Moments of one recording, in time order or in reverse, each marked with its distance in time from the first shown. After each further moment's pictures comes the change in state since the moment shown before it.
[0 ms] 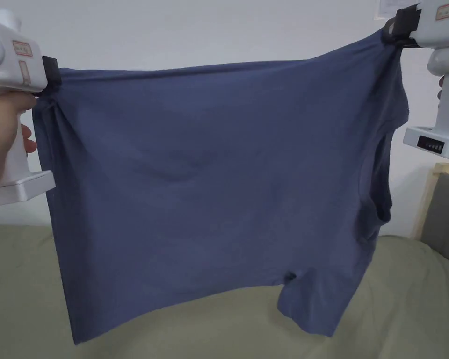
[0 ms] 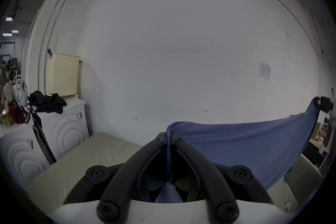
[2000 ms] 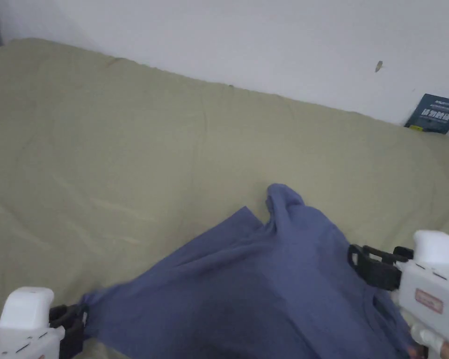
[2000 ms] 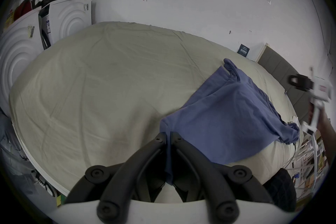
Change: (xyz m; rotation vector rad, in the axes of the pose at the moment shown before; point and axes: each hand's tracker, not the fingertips) left arm -0.139 -0.513 0.219 -0.644 -0.029 0.030; right arm -0.099 -0.493 0.108 -0.705 0.143 0.003
